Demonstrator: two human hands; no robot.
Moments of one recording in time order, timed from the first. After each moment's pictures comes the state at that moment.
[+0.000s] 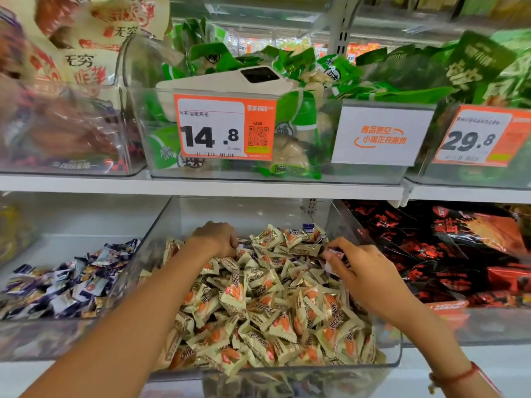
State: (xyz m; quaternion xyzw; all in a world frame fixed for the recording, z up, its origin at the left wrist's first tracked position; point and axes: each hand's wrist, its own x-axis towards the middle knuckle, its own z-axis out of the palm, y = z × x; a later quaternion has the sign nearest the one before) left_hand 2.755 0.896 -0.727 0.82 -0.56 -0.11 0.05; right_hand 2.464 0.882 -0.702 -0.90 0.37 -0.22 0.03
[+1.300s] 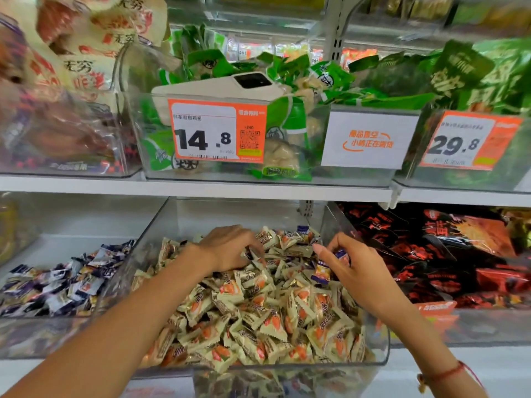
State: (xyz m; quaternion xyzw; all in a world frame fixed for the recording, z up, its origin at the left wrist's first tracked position) left_hand 2.714 0.916 -0.712 0.70 -0.72 -0.02 0.01; right_hand 2.461 0.880 -0.703 -0.85 0.36 -0.32 0.22
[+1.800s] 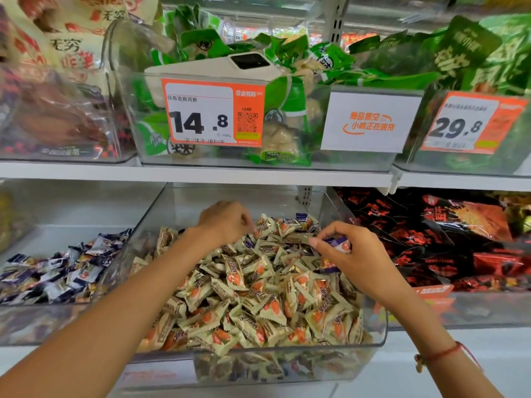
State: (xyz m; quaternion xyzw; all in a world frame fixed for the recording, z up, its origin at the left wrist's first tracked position) left_hand 2.708 0.913 -0.697 0.79 -0.59 -0.04 0.15; right_hand 2.461 0.883 -0.698 -0.84 0.36 -0.32 0.24
